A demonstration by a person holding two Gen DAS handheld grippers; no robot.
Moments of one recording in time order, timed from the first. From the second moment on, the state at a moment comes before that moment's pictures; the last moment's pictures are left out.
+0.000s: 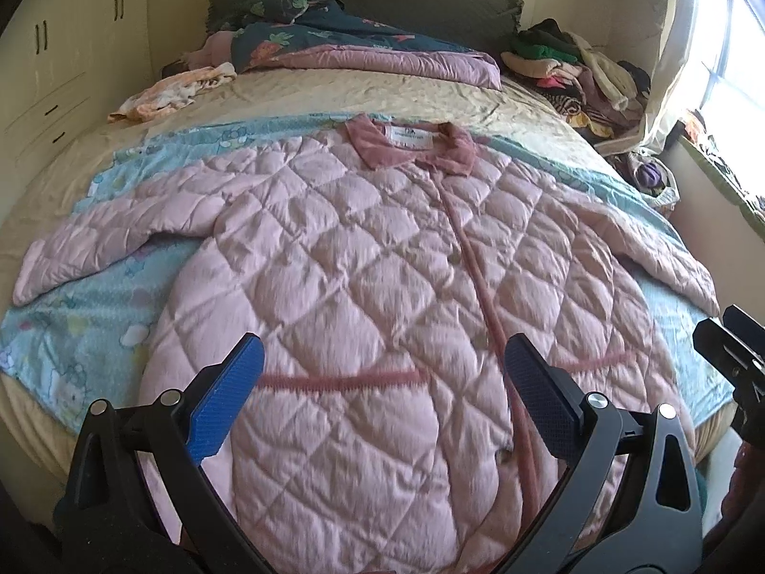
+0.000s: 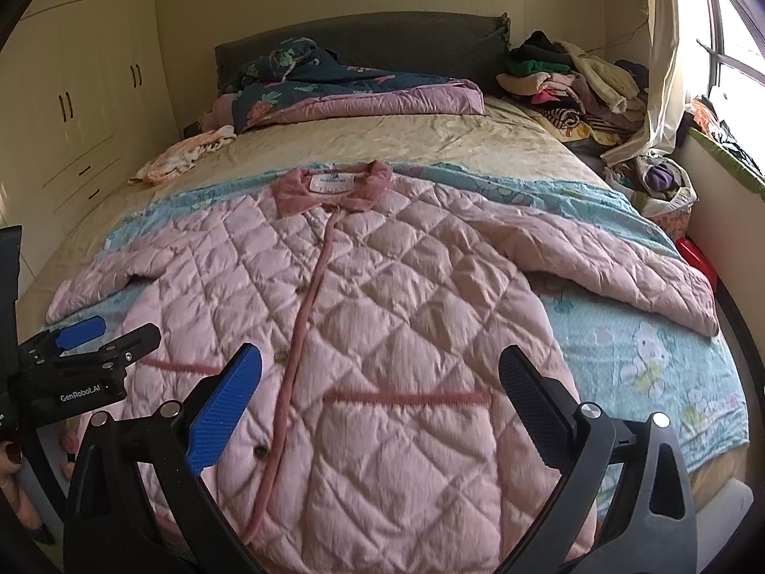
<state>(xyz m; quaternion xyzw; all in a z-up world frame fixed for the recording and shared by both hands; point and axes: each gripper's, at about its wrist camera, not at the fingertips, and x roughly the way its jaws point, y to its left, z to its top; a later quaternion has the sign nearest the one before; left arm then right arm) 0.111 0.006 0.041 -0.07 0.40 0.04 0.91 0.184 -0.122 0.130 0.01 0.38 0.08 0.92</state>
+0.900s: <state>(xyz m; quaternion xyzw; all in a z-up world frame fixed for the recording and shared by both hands) 0.241 -0.025 0.039 -0.07 0.42 0.00 0.90 0.298 -0.203 0.101 0.05 0.41 -0.02 0.91</state>
